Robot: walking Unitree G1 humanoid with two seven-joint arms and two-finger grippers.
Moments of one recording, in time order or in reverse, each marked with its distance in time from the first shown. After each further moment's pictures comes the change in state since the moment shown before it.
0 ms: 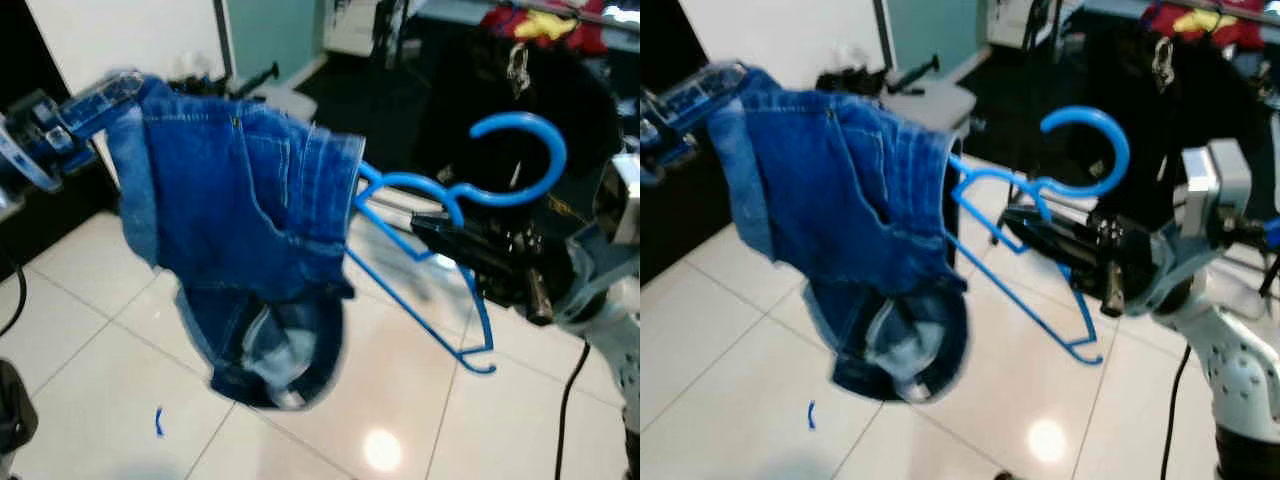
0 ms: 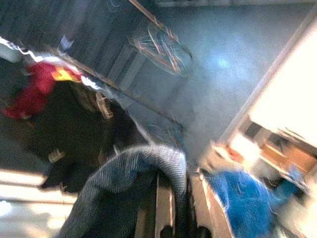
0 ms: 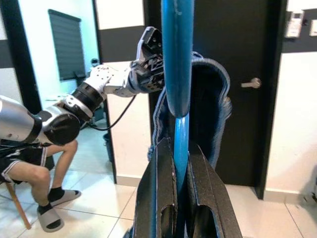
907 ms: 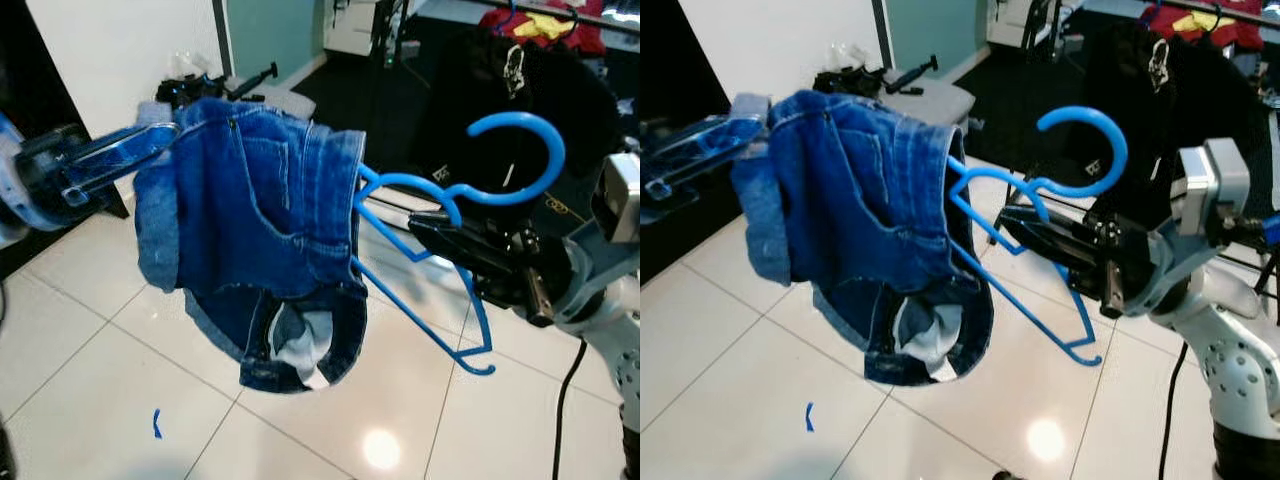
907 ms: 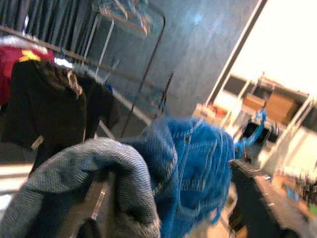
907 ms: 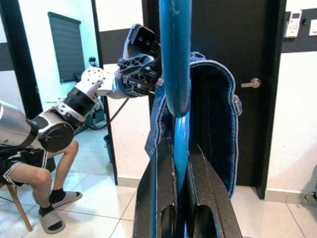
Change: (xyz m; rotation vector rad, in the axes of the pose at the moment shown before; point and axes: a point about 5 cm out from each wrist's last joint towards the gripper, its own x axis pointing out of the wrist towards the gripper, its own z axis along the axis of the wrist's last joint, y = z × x) left arm -0.014 -0.021 -0.004 0.112 0.126 -0.071; right arm 0.000 0.000 -0.001 0.014 -0.002 0.010
